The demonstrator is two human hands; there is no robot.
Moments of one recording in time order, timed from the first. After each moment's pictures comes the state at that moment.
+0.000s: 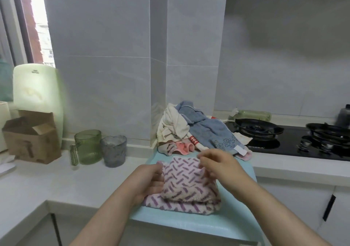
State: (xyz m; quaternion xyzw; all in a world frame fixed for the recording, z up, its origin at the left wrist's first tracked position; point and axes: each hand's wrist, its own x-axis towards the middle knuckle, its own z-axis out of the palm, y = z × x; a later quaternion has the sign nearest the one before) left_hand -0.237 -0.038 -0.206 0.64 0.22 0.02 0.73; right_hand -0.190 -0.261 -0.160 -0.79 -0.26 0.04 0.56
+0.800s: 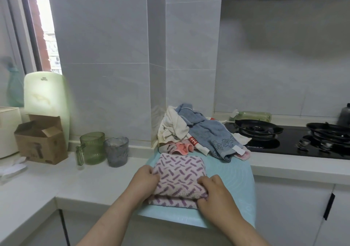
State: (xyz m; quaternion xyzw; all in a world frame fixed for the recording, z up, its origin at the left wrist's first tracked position) left_hand -0.251 -0.051 -0.213 0.83 0.24 0.13 0.49; right_hand -0.206 -0.265 -0.241 -0.90 -0.28 -0.07 0.32
